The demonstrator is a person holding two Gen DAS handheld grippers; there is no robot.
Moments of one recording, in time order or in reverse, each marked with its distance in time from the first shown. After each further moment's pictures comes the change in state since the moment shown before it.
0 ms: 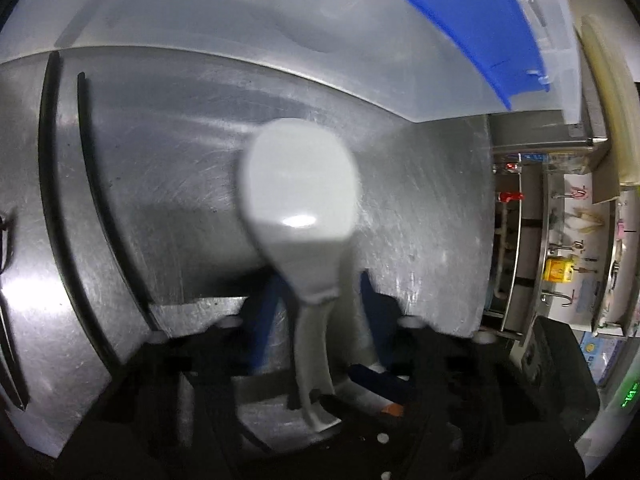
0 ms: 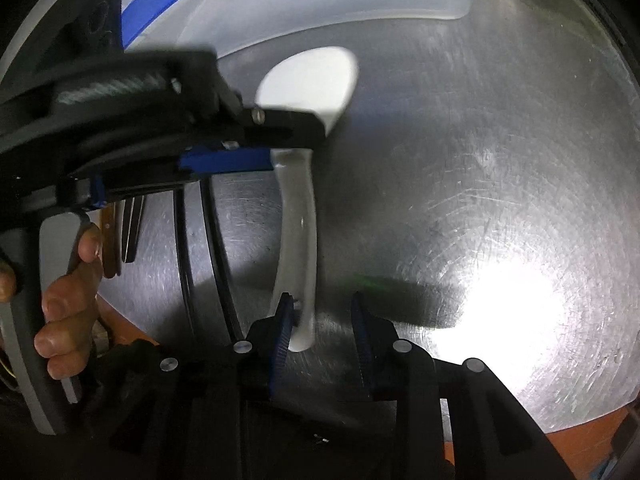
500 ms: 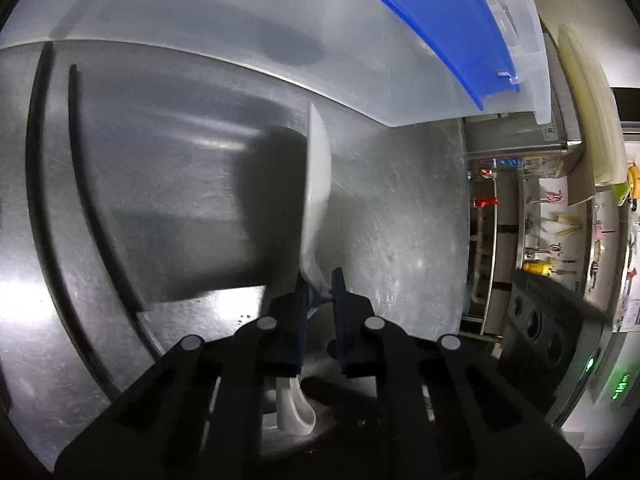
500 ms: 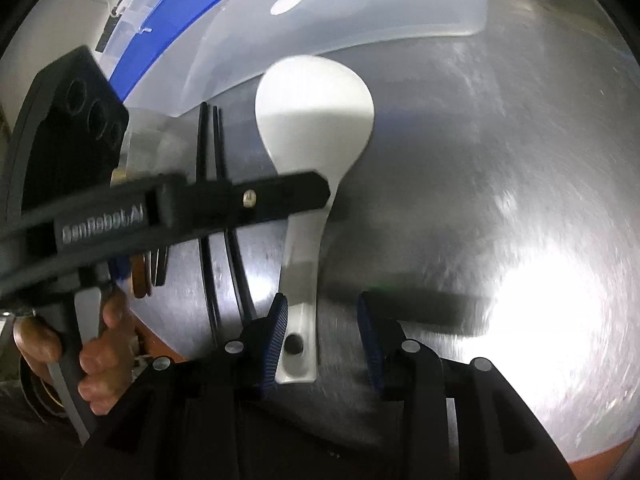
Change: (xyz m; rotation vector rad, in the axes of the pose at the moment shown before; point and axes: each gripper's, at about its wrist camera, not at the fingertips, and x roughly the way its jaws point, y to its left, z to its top) left arm -0.003 0.005 -0.007 0.009 -0.049 -0.112; right arm -0.008 -0.020 0.030 0.006 -0.023 0.125
